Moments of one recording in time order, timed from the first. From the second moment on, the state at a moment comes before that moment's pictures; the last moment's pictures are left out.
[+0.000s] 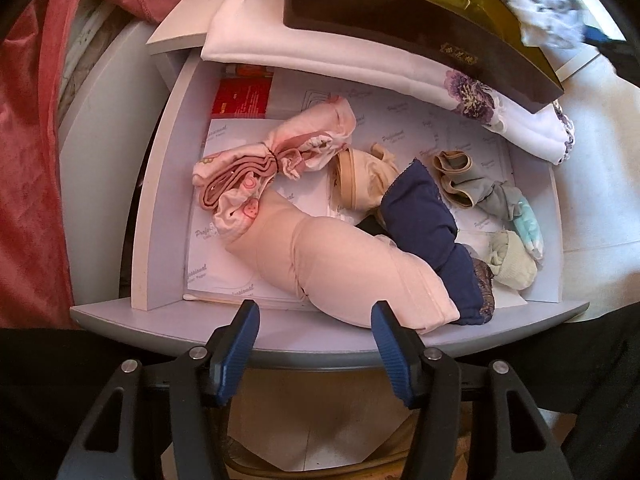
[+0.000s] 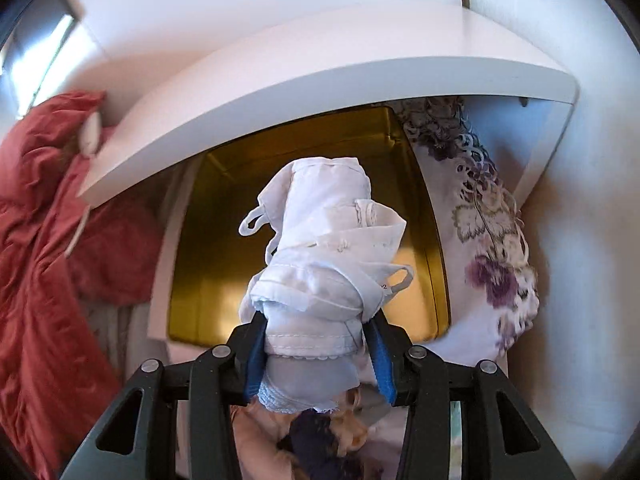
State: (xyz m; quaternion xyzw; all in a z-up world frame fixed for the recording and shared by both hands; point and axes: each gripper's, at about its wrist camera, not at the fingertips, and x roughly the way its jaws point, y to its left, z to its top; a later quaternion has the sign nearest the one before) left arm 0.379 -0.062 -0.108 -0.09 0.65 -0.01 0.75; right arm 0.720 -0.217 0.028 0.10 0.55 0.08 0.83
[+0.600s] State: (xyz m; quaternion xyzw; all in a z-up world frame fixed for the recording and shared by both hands) left arm 0.381 -0.062 -0.111 -0.10 0.65 -0.01 0.75; right arm 0.762 -0.210 -0.045 -0.02 0.59 0.02 0.80
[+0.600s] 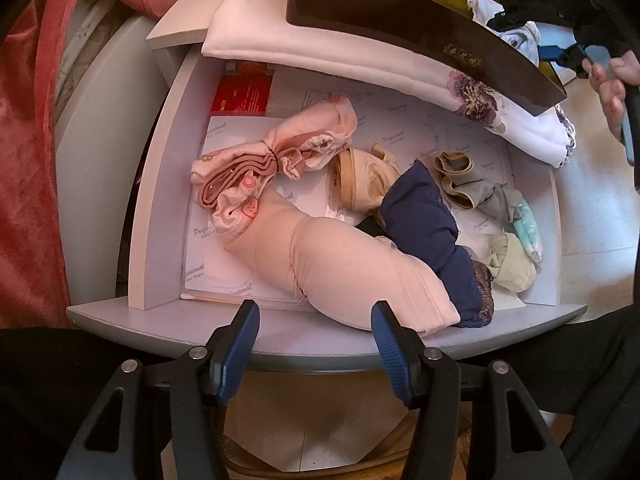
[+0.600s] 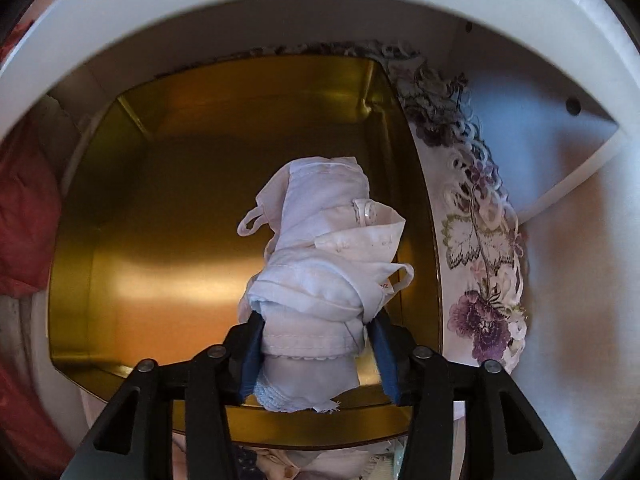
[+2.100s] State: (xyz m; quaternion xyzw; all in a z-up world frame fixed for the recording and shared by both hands) left arm 0.379 -0.064 -0.110 -0.09 0.65 -0.01 0.76; right arm 0.695 -0.245 0.008 0.05 0.54 0.03 0.84
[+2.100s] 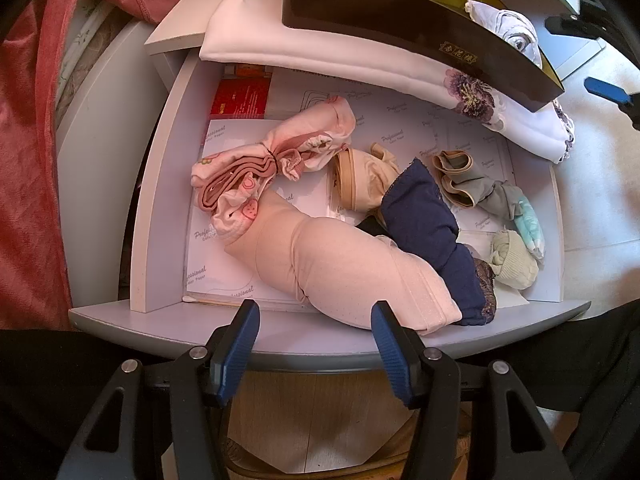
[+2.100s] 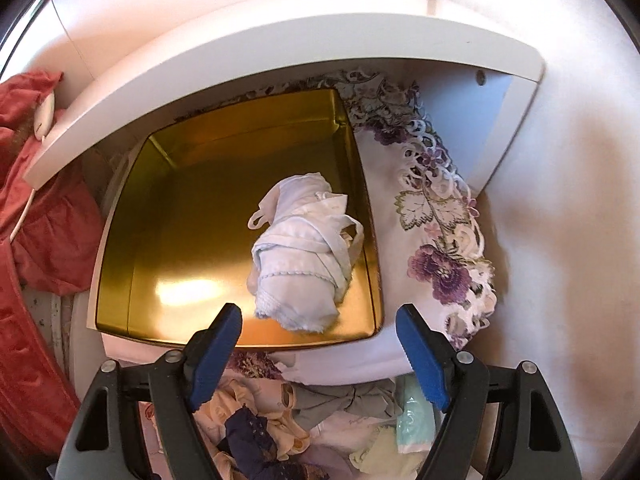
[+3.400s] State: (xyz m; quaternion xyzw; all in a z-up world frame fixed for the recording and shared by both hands) left arm 0.380 -0.063 -0.113 -0.09 0.65 0.00 0.75; right arm 0.576 -0.216 -0.150 0.09 0.75 0.09 0.65
